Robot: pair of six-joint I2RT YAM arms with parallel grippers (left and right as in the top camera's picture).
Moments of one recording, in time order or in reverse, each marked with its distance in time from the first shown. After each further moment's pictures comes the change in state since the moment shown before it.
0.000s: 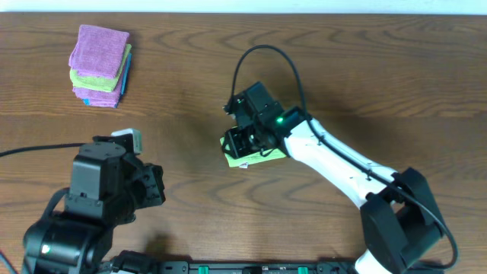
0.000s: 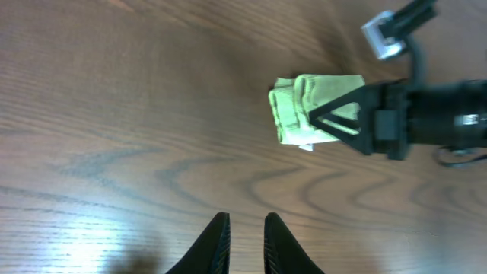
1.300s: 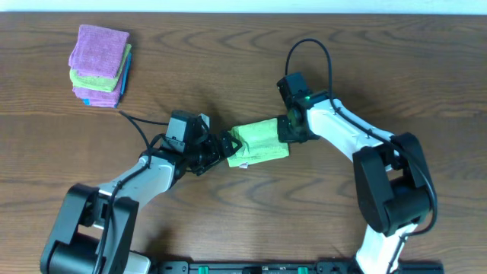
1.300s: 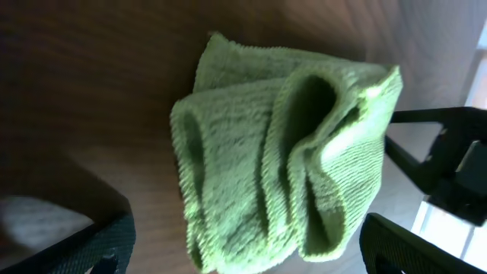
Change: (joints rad) left arm -0.081 0.804 -0.477 1.245 0.455 -0.391; right arm -0.249 0.179 -0.011 -0.069 0.406 0.025
